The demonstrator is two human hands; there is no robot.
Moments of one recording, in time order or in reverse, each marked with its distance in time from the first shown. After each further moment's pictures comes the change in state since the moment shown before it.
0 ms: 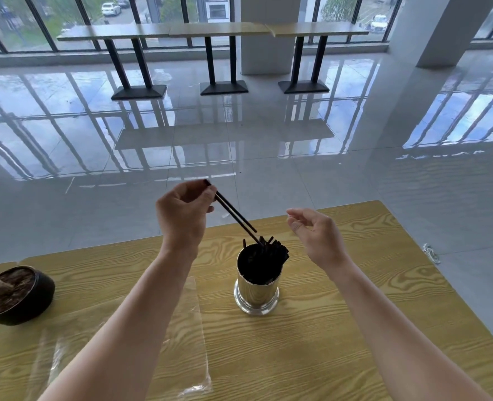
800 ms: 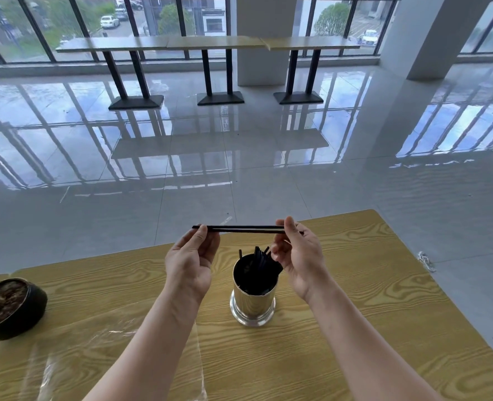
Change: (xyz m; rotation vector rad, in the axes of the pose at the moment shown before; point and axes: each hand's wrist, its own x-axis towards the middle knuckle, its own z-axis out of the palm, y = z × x) left_hand -0.032 -0.032 -0.004 -0.742 0.137 -0.696; right_hand -0.016 -0.026 0.027 1.041 0.009 0.410
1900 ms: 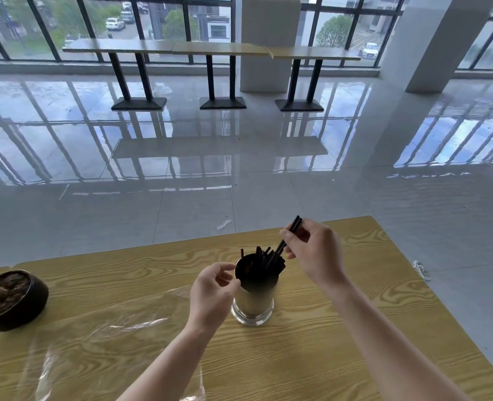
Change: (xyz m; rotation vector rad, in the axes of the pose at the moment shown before) left_hand -0.023 -0.049 -0.060 1.198 -0.189 0.420; right_hand -0.011 -0.027 -0.011 -1.046 0.053 -0.534
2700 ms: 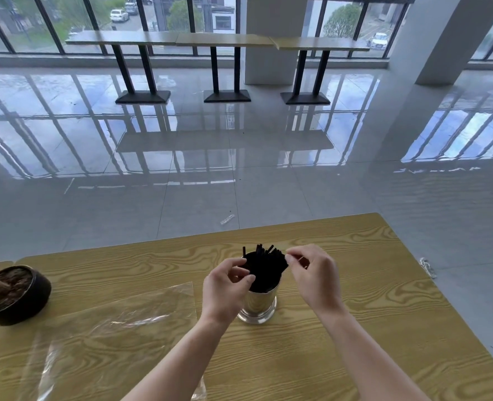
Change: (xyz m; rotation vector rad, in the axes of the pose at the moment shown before) left_hand 0.008 0.000 0.023 -0.070 -0.044 -0.028; right_hand -0.029 0.048 0.027 -0.204 0.079 -0.055
